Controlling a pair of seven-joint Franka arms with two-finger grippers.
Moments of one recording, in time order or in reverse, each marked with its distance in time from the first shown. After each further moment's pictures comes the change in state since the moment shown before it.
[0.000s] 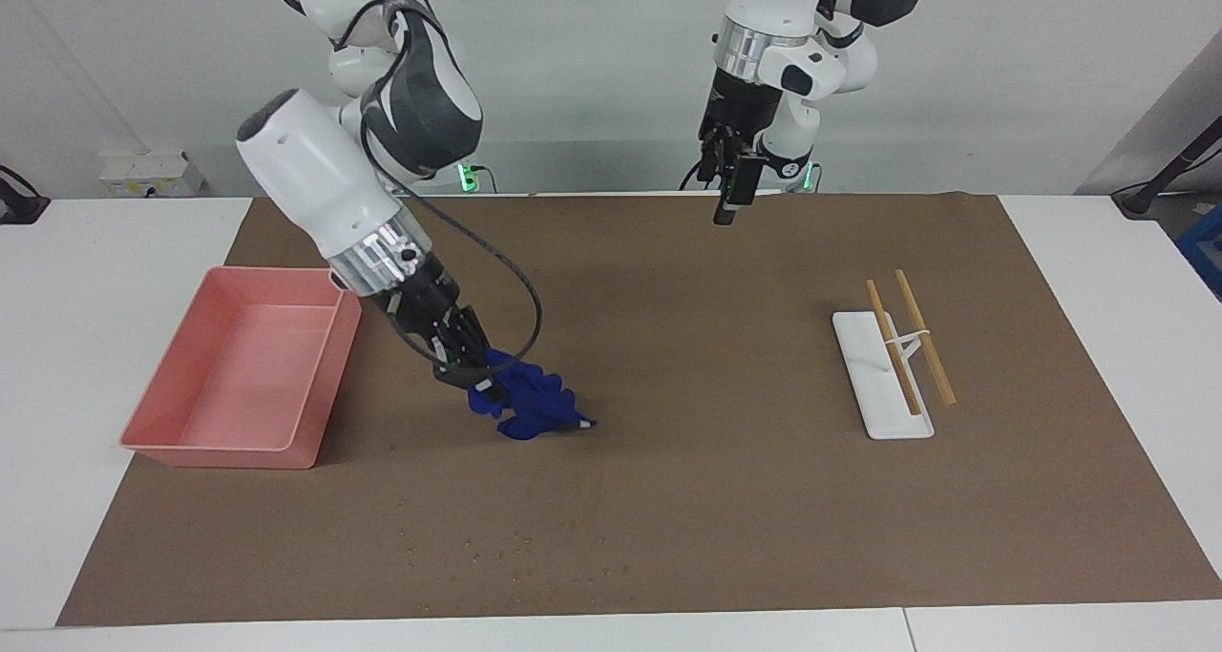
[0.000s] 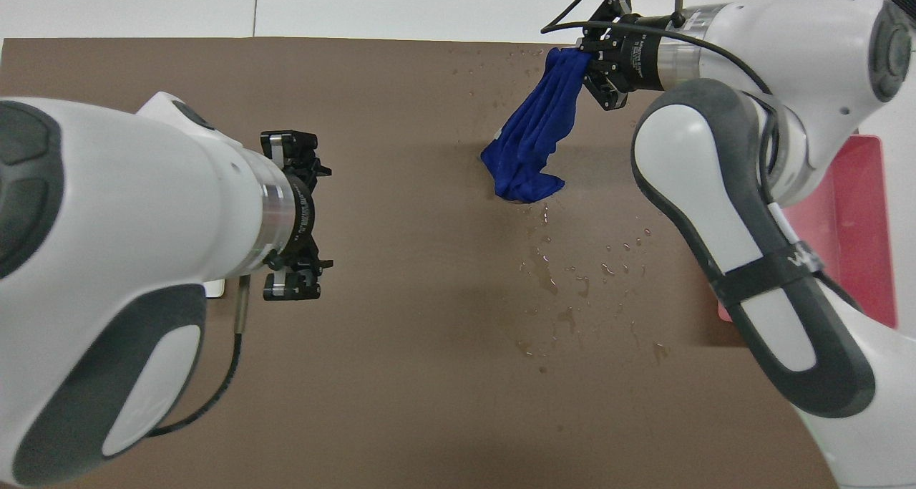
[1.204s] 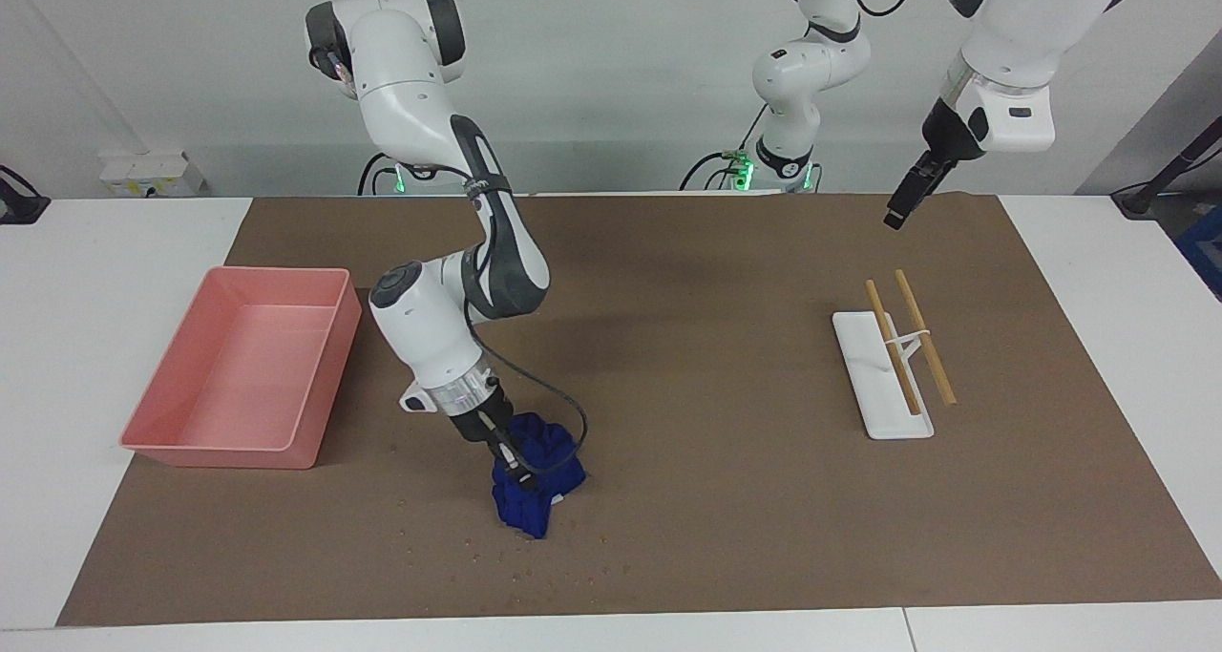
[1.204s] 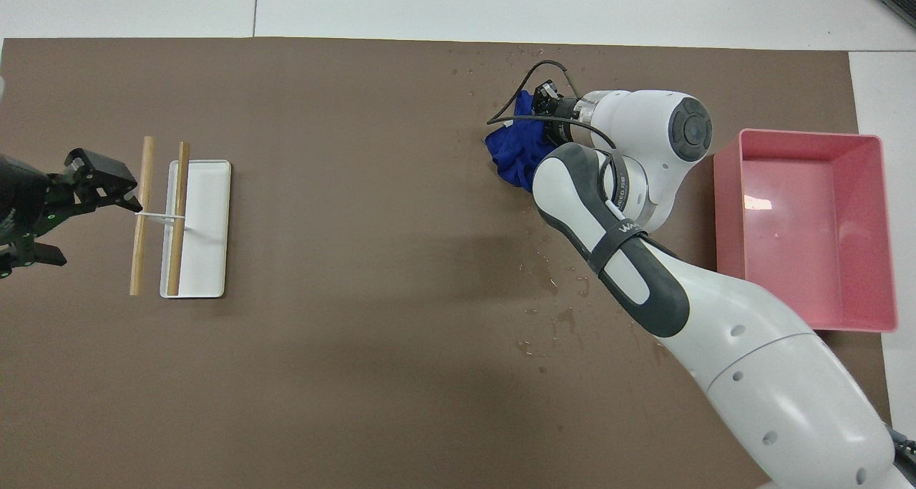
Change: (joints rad) left arm 0.365 -0.043 0.027 -0.026 0.000 -0.222 1.325; right arm 0.058 0.225 0.009 -0.118 0.000 0.264 -0.456
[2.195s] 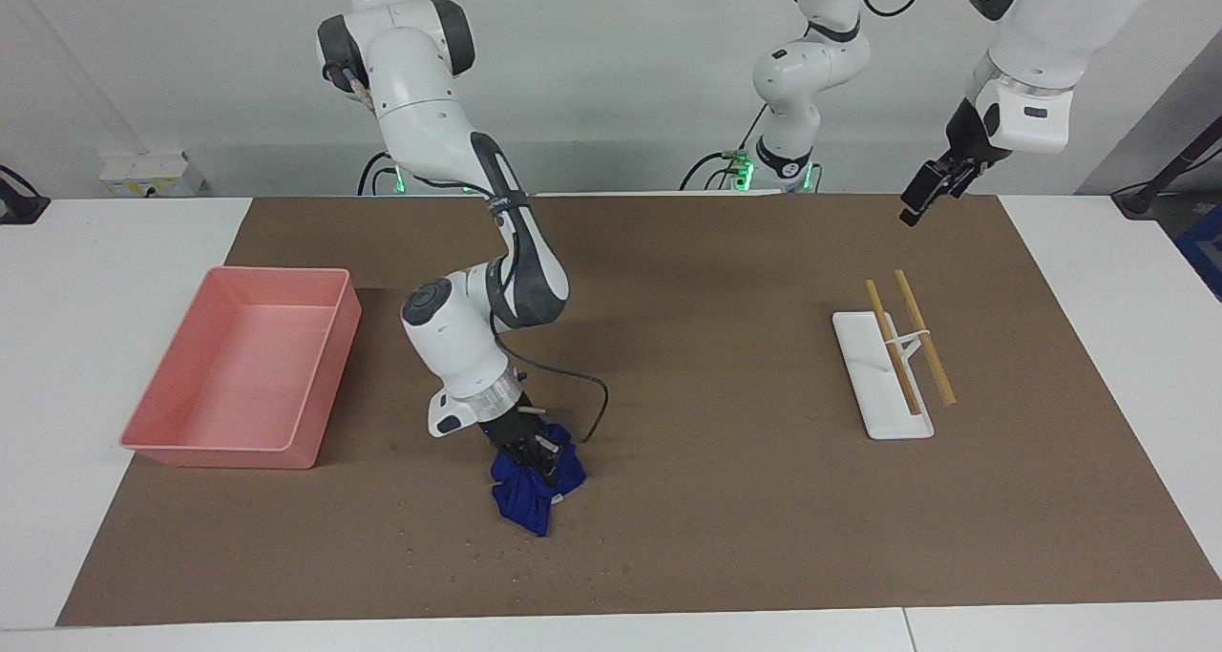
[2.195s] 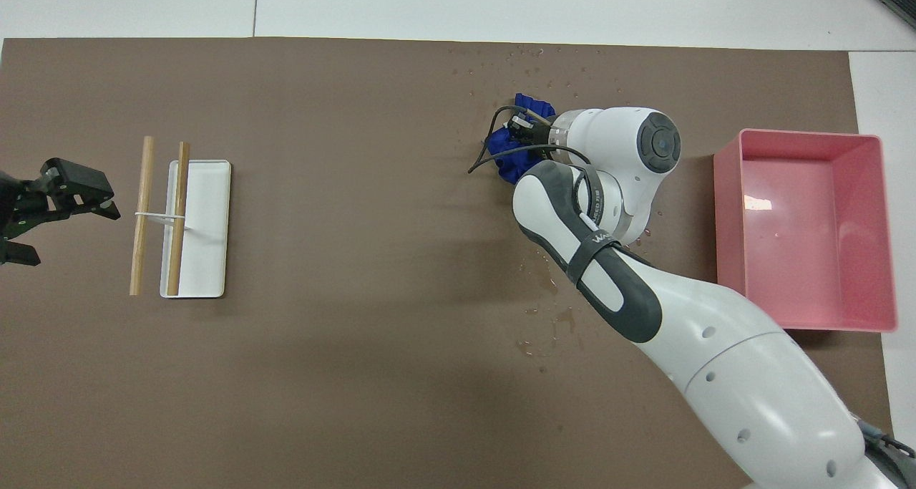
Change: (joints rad) left arm 0.012 -0.012 0.040 -0.024 0.000 0.002 0.123; right arm 0.036 0.010 0.003 -0.043 0.000 0.001 -0.385
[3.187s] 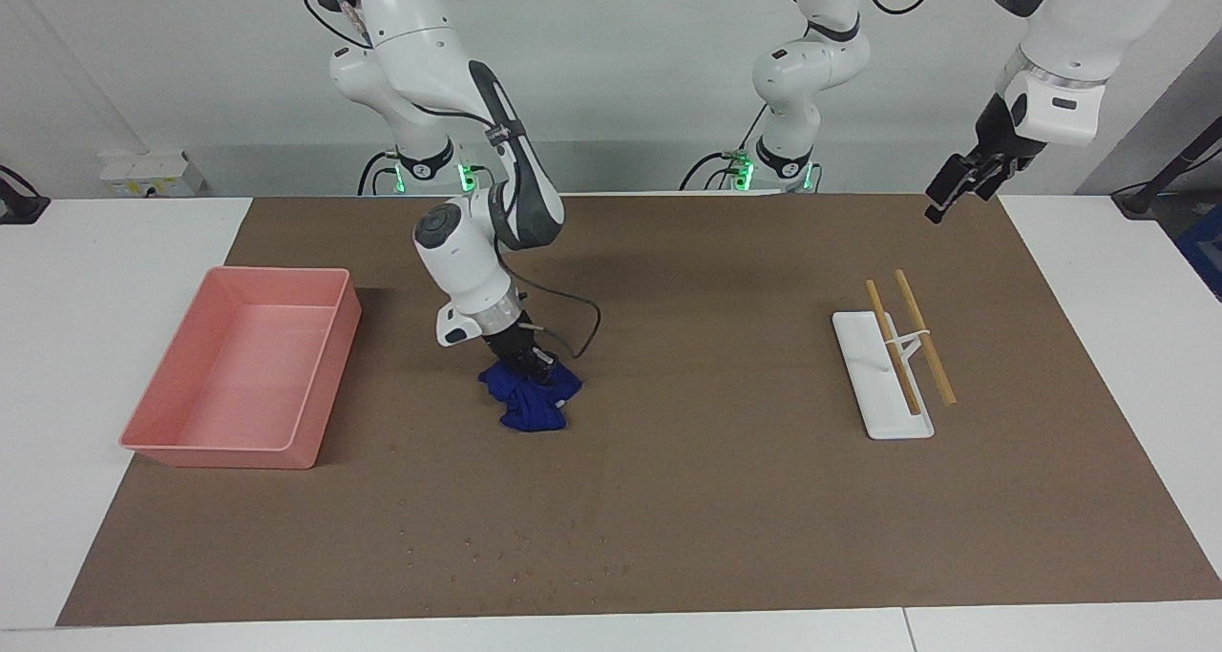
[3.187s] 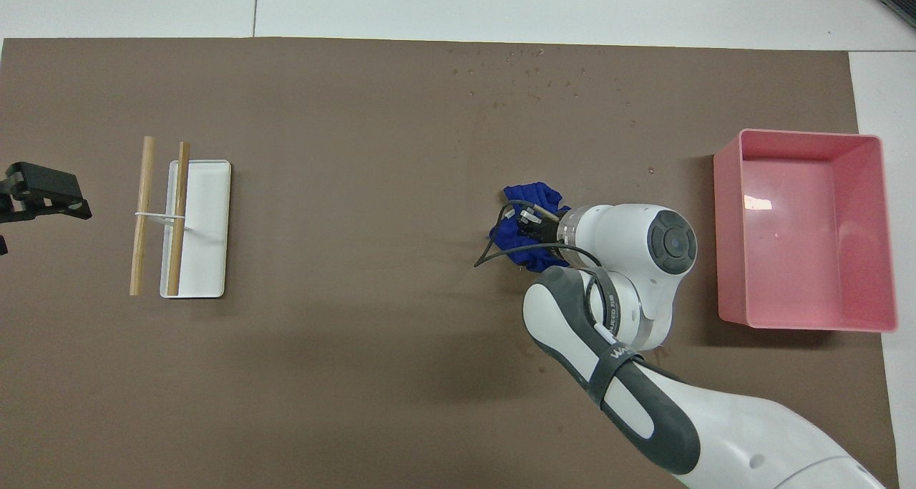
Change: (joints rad) left arm 0.001 -0.008 0.055 -0.012 0.000 0.039 0.215; right arm 0.088 -0.396 0.001 -0.589 0.003 0.034 0.094
